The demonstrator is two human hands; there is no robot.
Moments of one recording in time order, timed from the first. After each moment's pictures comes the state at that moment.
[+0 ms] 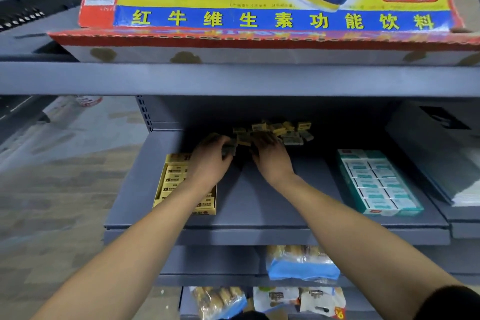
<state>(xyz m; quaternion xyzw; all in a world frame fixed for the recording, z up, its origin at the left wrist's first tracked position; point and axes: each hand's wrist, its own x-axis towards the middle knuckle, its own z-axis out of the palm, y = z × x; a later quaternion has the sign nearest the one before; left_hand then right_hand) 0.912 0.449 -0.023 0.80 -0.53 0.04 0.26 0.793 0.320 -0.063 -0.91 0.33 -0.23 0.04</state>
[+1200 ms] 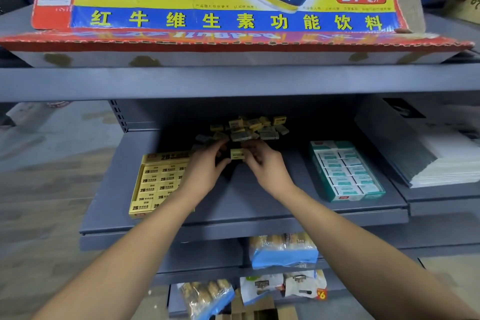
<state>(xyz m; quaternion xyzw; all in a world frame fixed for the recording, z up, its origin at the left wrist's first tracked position) 0.879 0.445 -0.035 0.73 -0.58 -0.05 0.35 0.724 0.357 -0.043 -0.81 0.31 -0.35 0.35</state>
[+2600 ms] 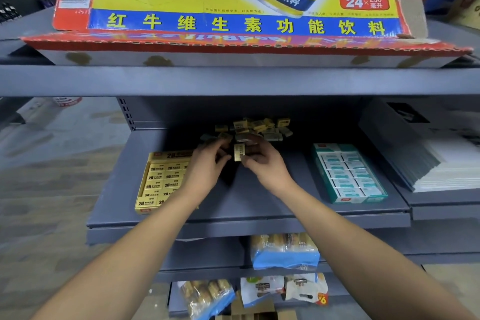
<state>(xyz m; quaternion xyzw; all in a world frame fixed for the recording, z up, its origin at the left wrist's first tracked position) 0.877 0.454 -0.029 0.72 -0.56 -0.03 0.42 0.728 0.371 -0.029 -0.69 0.30 -0.34 0.55</state>
